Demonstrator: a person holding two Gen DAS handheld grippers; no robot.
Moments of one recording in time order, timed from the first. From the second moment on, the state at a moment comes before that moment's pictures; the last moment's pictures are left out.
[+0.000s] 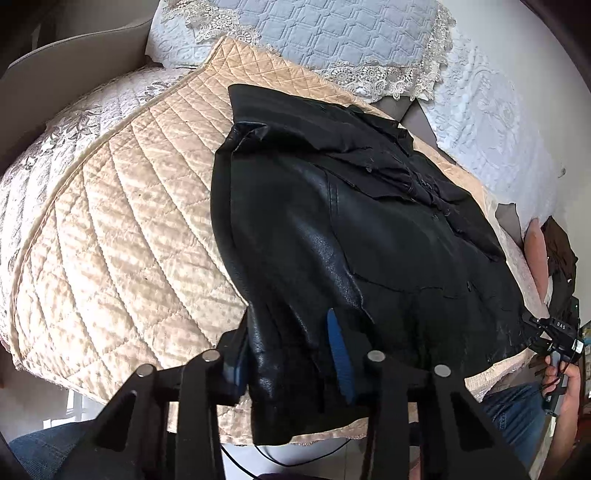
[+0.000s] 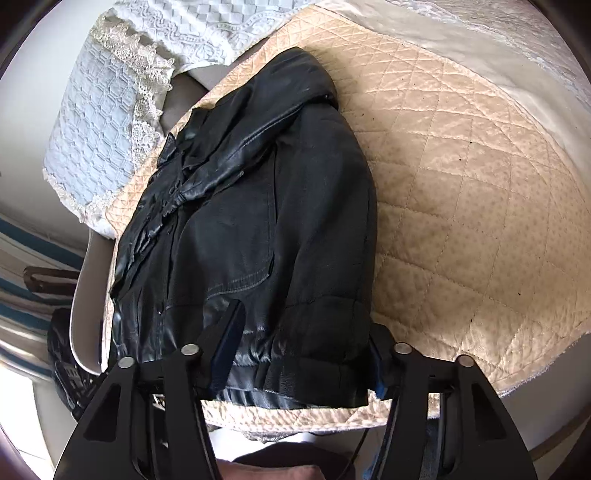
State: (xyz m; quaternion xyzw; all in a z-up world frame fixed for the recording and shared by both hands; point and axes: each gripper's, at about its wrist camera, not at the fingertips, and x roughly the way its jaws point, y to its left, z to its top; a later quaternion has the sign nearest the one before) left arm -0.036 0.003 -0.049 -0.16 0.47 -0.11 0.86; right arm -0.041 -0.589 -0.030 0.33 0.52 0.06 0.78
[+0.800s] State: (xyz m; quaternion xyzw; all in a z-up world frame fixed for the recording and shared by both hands) left arm -0.024 0.034 0.005 -0.22 0.41 -0.19 0.86; right arm -0.045 -0.600 0.002 0.36 0.45 0.15 0.80
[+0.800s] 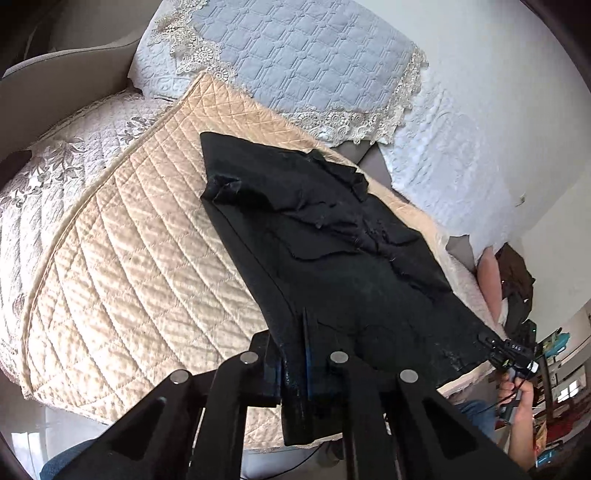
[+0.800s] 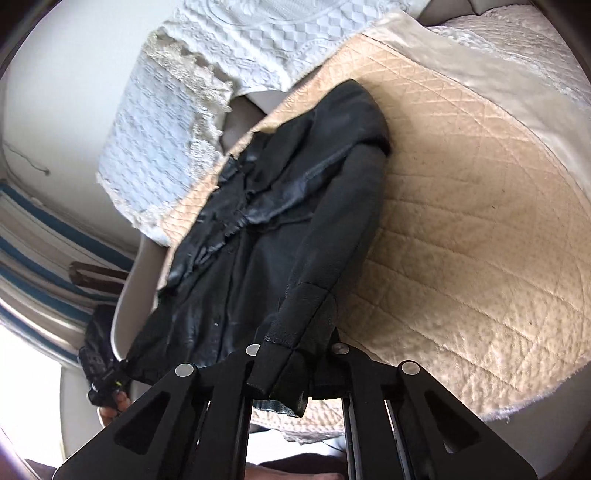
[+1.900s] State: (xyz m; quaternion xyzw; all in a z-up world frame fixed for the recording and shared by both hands) left arm 0.250 0.042 -0.037 -0.27 0.39 -0.09 0.88; right arm 0.250 -0.624 -0.040 0.38 0.41 0.15 0.82
